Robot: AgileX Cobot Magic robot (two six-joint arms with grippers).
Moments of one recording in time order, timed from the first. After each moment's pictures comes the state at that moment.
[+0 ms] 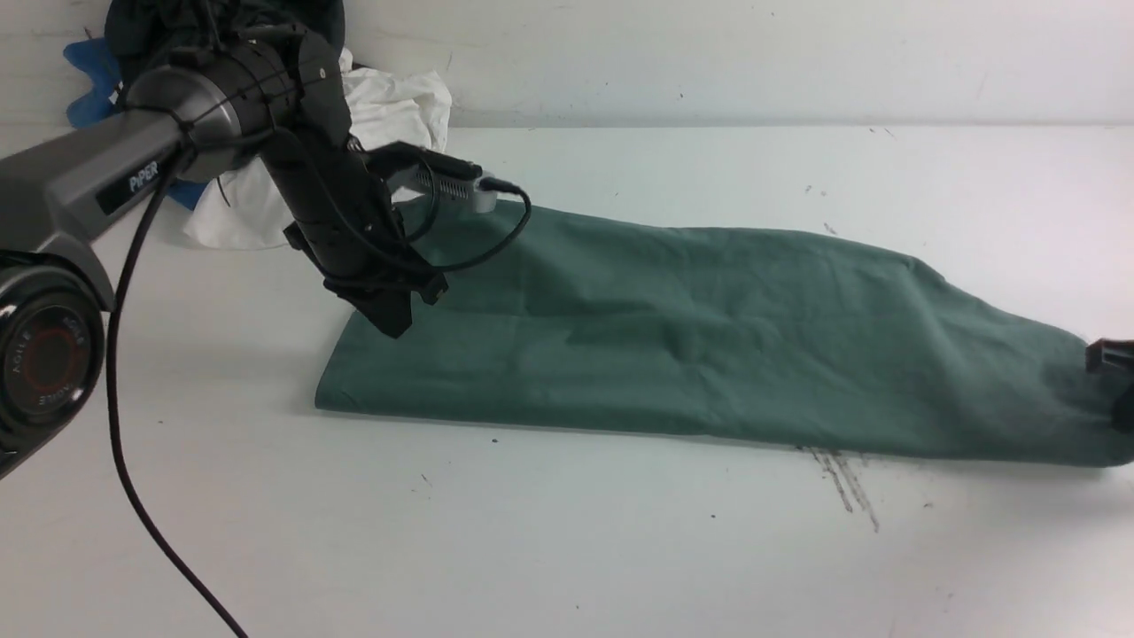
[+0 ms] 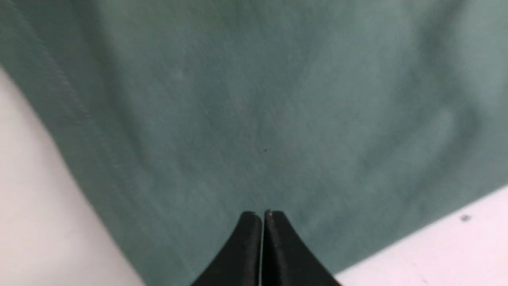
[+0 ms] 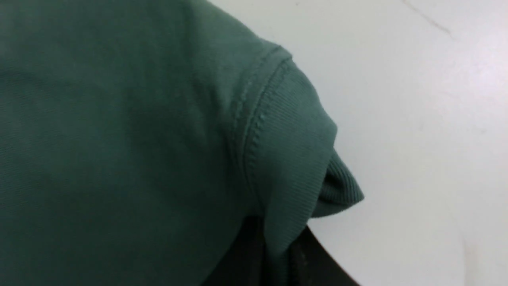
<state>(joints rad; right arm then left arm) -0.32 1.83 -1.14 0.23 0.68 -0.24 -0.18 2.23 -1.96 -0.22 1.23 0.43</state>
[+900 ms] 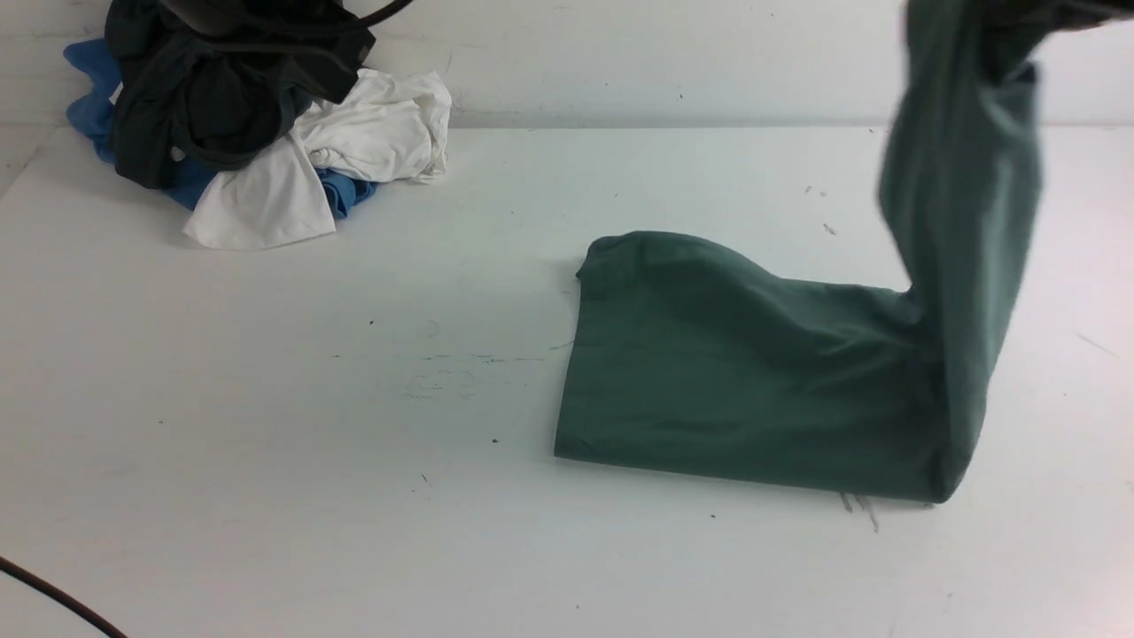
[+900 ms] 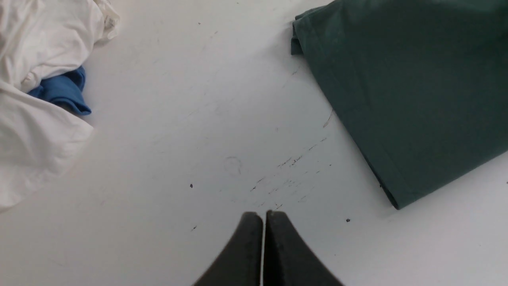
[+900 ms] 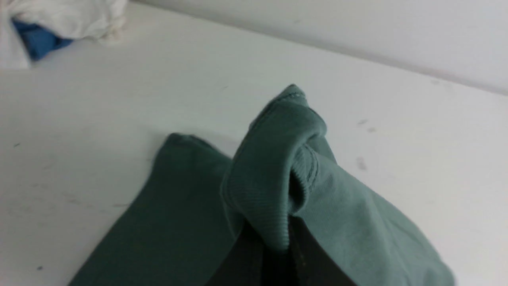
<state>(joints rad) 0.27 1.59 -1.67 0.12 0.95 -0.17 -0.18 1.75 -1.95 -0.26 1.25 0.43</state>
